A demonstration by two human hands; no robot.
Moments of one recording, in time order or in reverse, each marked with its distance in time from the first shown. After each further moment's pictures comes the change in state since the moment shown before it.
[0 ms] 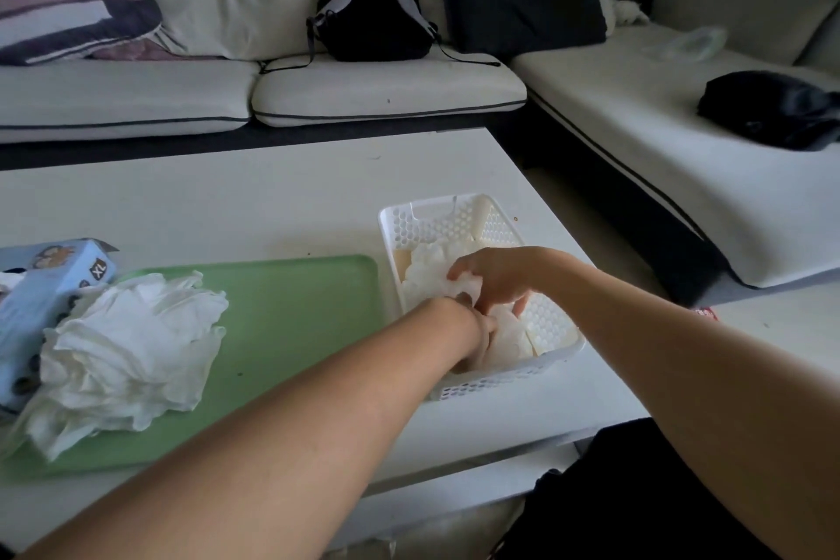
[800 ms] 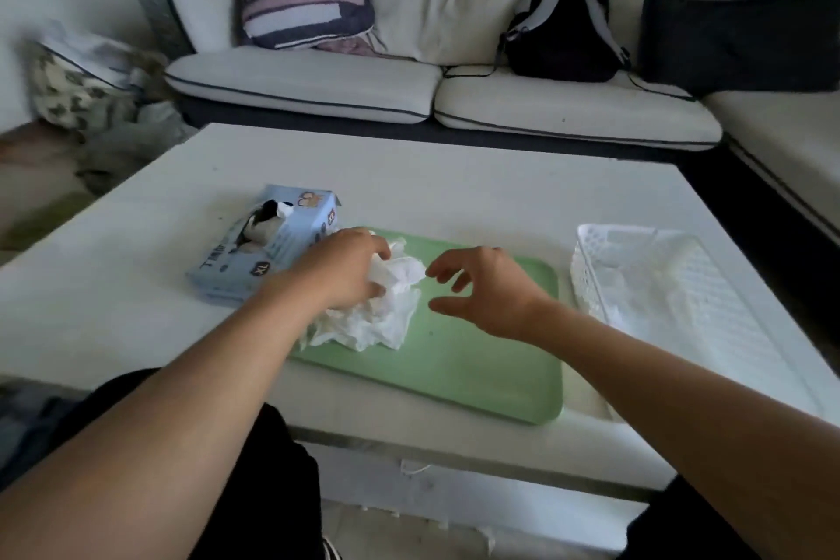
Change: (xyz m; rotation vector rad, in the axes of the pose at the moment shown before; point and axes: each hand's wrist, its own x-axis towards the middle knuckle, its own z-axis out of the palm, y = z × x) left_hand -0.158 -0.273 0.144 -0.507 0.677 -0.392; right_hand -0.019 -0.221 0.087 0.066 0.355 -0.655
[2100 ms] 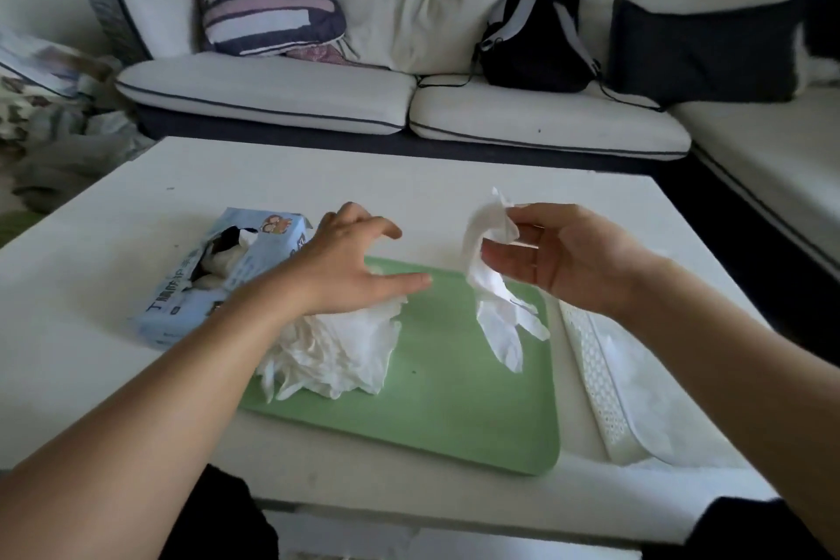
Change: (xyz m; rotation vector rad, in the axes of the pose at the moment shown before) left_hand 0.017 0.019 -0.030 -0.304 0.014 0.096; right_hand 0.010 0.012 -0.090 1.407 0.074 0.391
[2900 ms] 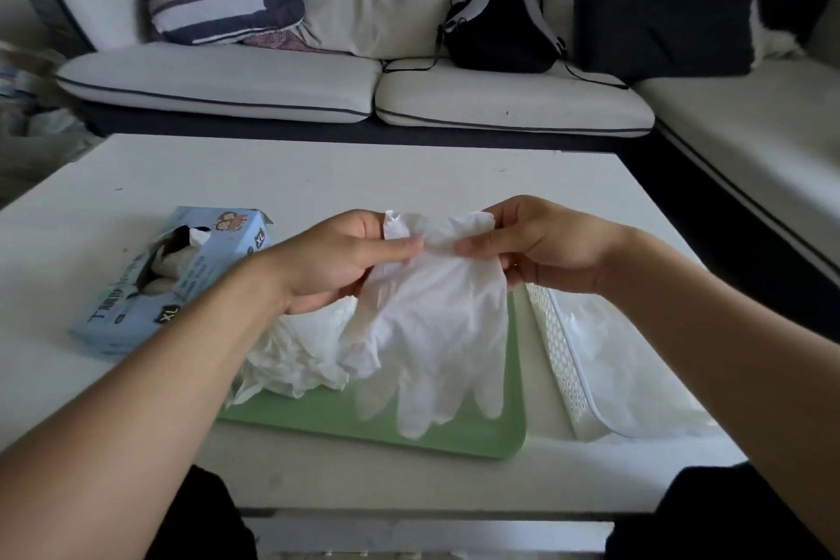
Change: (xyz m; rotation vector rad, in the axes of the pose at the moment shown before) left_hand 0.015 0.041 0.016 -0.854 -0.316 0.024; right_hand -0.007 -0.006 -0.030 -0.588 -0.284 0.006
